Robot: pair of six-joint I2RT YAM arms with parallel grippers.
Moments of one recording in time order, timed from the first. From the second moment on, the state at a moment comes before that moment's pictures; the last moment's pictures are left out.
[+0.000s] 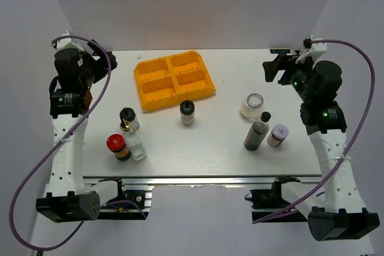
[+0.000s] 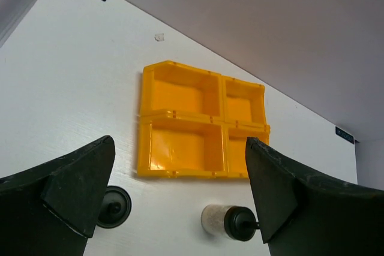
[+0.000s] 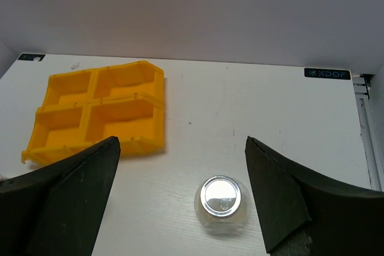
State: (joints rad) left arm 0.06 1.16 1.45 -0.56 -0.04 -0.50; right arm 0.10 0.99 1.22 -0.30 -0.19 0.14
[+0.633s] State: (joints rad) left arm -0.08 0.84 1.34 -0.88 0.11 -0.41; right arm 0.10 0.98 1.16 -0.30 -0.19 0.12
